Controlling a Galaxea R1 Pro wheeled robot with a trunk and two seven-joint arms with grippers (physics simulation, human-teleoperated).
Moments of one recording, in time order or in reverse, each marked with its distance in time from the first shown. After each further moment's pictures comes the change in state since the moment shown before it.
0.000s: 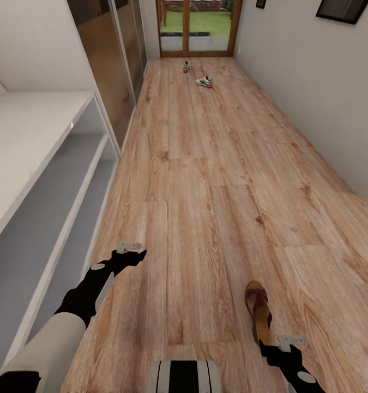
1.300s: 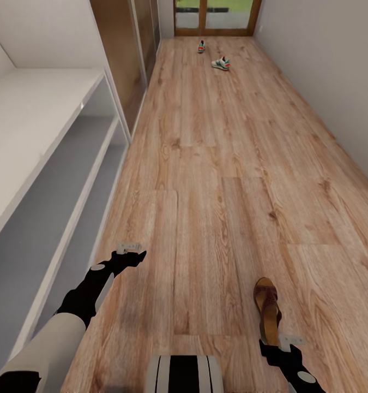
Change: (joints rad) left arm 0.001 0.000 0.000 0.006 0.000 -0.002 0.000; right arm 0.000 0.000 0.000 -0.002 -0.001 0.000 0.000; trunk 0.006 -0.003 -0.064
